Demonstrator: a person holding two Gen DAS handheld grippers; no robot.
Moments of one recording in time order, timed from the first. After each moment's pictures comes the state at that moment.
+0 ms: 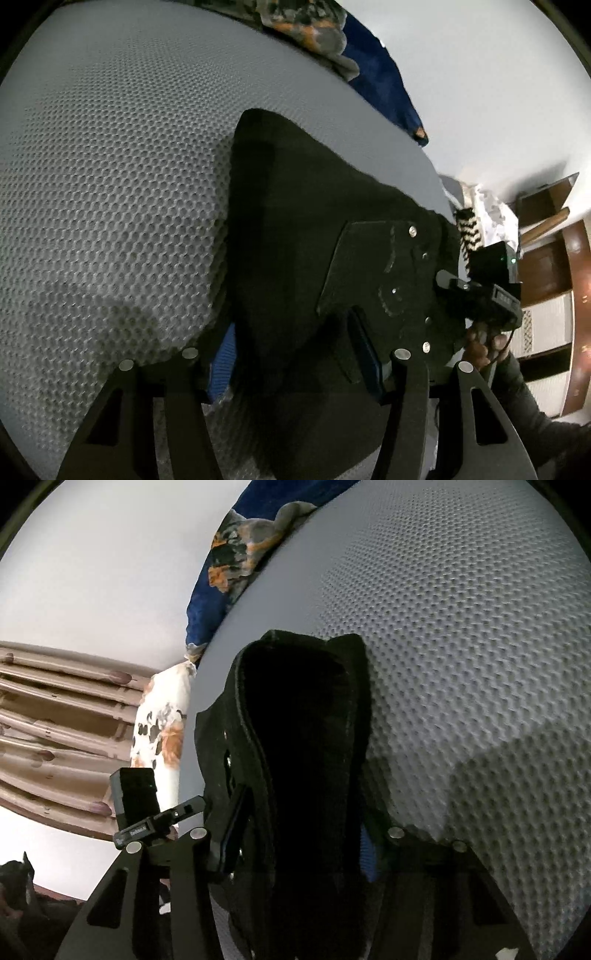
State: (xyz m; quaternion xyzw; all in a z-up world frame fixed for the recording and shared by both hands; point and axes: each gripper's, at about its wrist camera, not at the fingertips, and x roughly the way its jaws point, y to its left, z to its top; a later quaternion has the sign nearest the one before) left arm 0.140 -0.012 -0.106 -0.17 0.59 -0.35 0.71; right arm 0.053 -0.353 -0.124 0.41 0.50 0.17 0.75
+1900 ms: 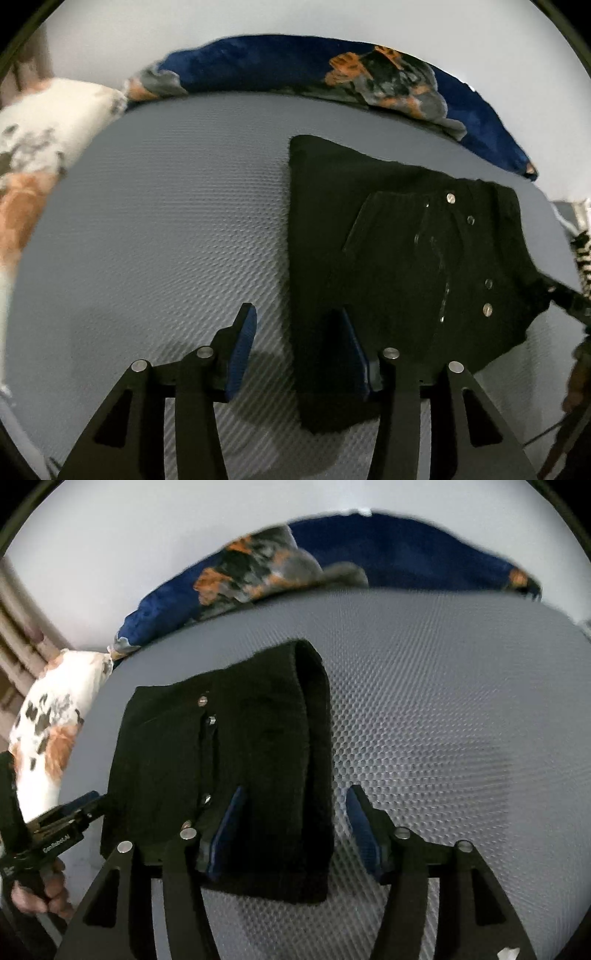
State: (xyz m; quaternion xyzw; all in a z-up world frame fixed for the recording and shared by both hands) left arm 0.182 0.027 -0.062 0.01 0.52 -0.13 0.85; right arm 0.126 -0.244 -0.058 0.14 0.48 -0.03 0.86
